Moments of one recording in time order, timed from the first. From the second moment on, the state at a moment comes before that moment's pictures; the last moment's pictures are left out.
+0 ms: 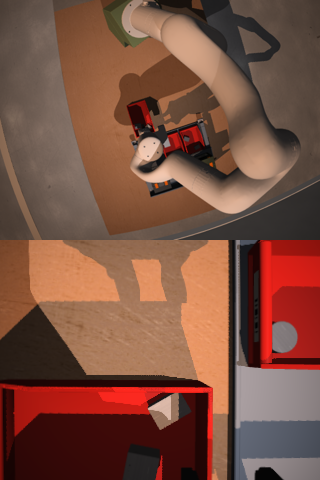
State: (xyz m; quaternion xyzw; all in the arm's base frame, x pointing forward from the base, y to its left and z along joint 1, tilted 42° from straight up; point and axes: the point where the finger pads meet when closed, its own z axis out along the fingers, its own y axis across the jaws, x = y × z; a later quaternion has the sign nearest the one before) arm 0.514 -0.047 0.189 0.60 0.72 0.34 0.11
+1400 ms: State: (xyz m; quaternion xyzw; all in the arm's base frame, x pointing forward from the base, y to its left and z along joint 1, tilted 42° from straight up) arm 0.528 -0.039 0.172 0.60 0.72 0.34 0.11
